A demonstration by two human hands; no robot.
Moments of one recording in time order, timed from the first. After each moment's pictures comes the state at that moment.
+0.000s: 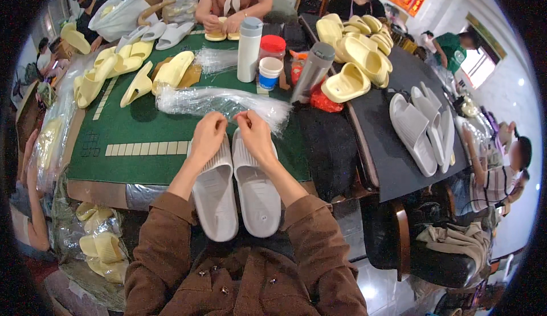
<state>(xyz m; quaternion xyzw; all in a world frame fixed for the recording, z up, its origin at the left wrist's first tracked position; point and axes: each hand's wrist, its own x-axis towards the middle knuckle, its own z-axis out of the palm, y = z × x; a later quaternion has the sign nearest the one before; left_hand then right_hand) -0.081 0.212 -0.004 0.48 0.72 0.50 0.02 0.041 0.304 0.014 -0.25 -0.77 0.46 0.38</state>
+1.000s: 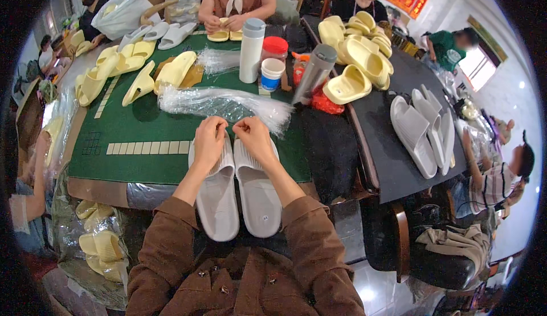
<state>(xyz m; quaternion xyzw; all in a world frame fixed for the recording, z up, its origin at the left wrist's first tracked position) -0.072 0.204 -0.018 0.47 0.72 0.51 -0.10 0.037 0.313 -0.011 -0.24 -0.82 0.42 0.31</state>
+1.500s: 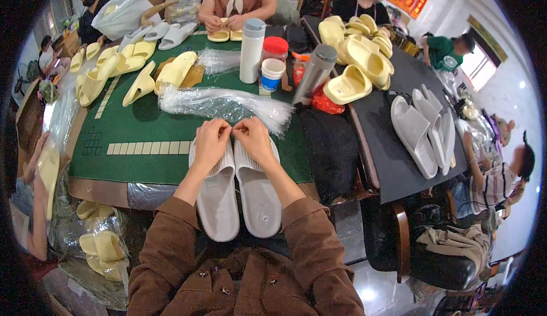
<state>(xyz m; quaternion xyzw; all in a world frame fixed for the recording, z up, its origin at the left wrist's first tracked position) -0.070 0.202 -0.014 0.49 0.74 0.45 -0.08 0.041 0.305 -0.001 -0.24 -0.84 0.39 0.30</state>
